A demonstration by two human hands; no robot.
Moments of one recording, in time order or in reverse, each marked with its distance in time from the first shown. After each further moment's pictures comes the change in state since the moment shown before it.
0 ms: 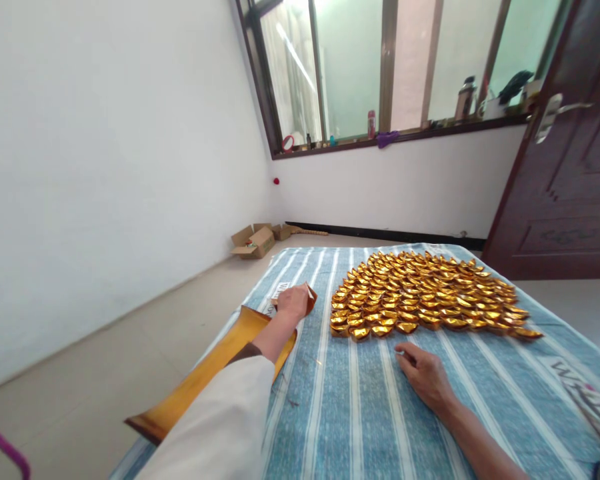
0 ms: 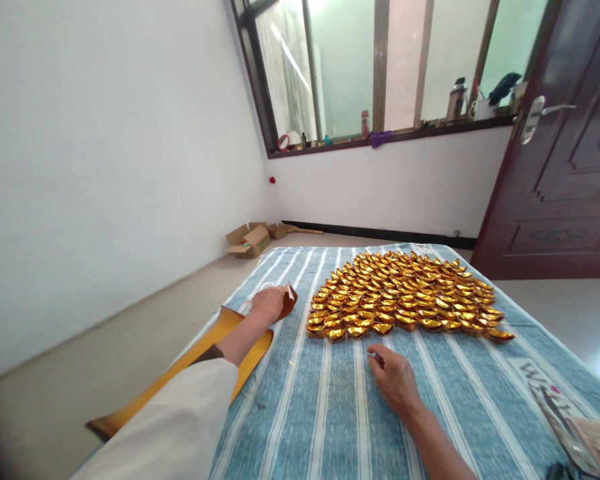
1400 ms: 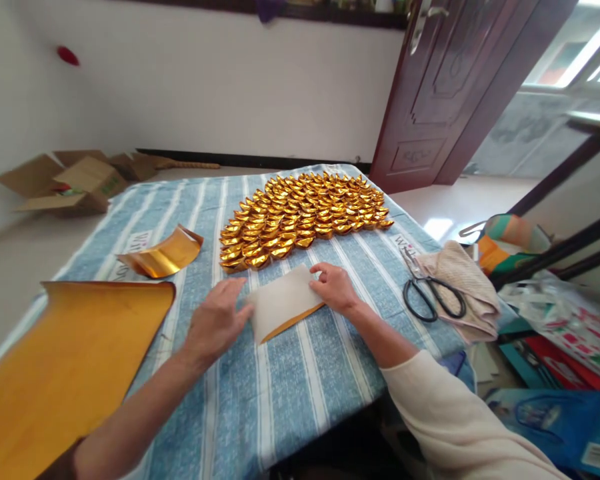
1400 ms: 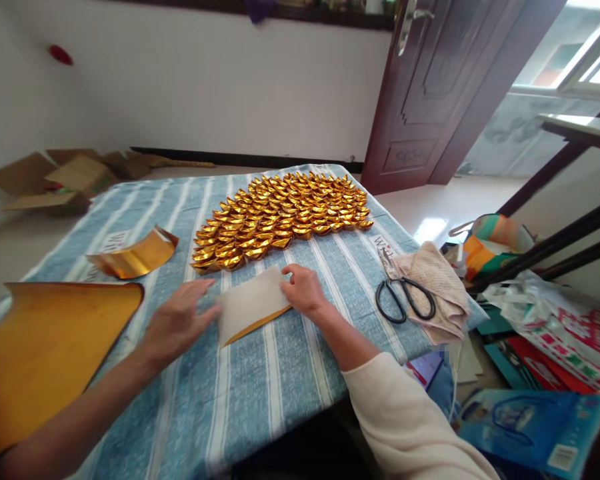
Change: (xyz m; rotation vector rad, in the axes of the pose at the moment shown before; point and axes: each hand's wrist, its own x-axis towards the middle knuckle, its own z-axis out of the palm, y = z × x) left_hand -0.102 0.036 0.079 -0.474 0.066 0.581; right_hand -0.019 -0.030 -0.048 0.063 0.020 0.345
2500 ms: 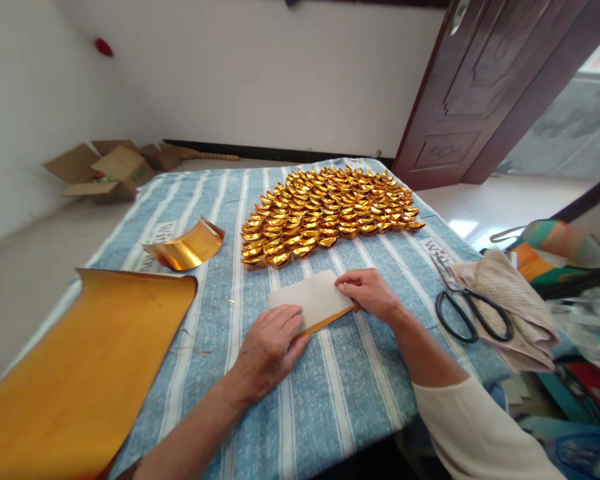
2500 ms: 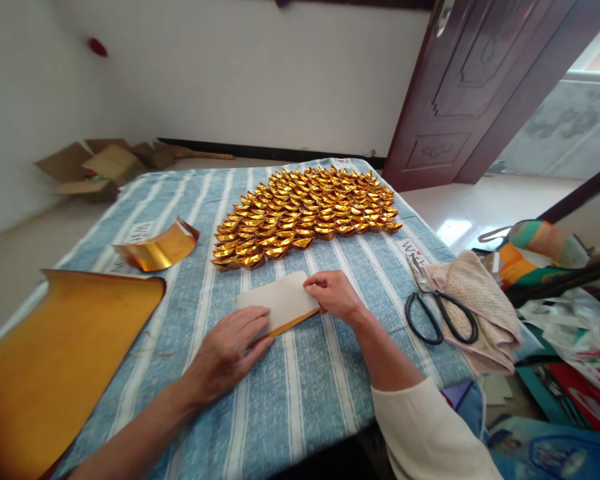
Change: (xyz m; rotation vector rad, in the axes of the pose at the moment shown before) left_hand -0.037 0.031 0.023 0.018 0.034 0.503; right_hand -0.005 0.005 -0.019 0.136 -0.222 0.047
